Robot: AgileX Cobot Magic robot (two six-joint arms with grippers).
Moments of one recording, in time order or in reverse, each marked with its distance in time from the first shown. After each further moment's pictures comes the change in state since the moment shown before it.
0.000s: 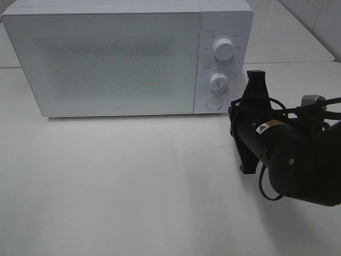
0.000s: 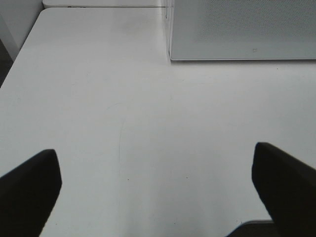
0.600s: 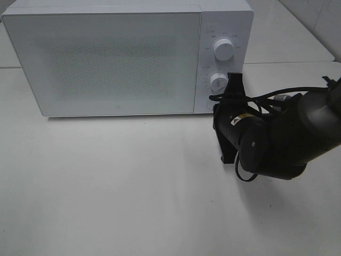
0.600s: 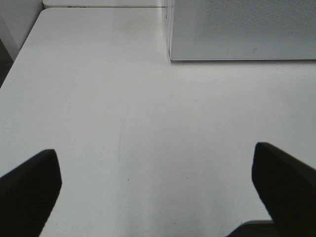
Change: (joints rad) left arm 0.000 0.000 0.000 0.000 0.000 0.000; right arm -0.098 0.219 -0.195 -0.117 0.045 0.093
